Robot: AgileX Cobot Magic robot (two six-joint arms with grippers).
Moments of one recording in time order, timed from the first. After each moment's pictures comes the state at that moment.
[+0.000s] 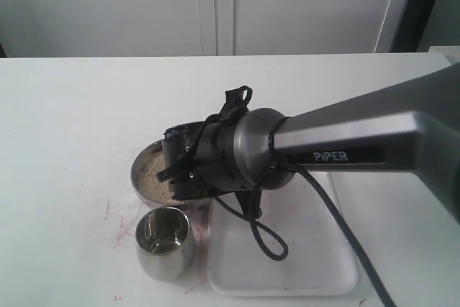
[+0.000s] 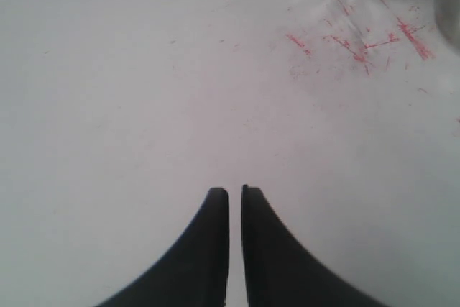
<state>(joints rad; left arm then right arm) -0.10 0.00 -0.02 0.00 0.39 0.24 0.82 2.02 -1.29 -1.07 1.01 0.02</state>
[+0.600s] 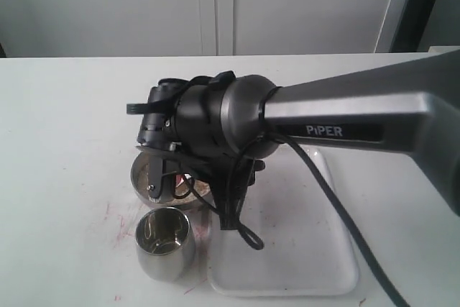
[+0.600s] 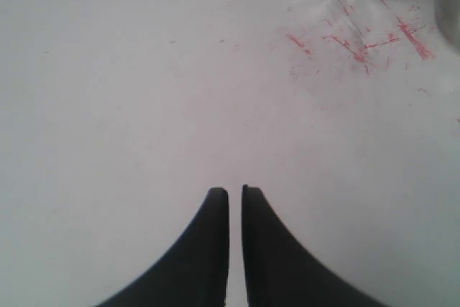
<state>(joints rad) -0.10 0.00 -0.02 0.00 0.39 0.24 0.81 2.02 -1.46 -0.67 1.11 -0.25</state>
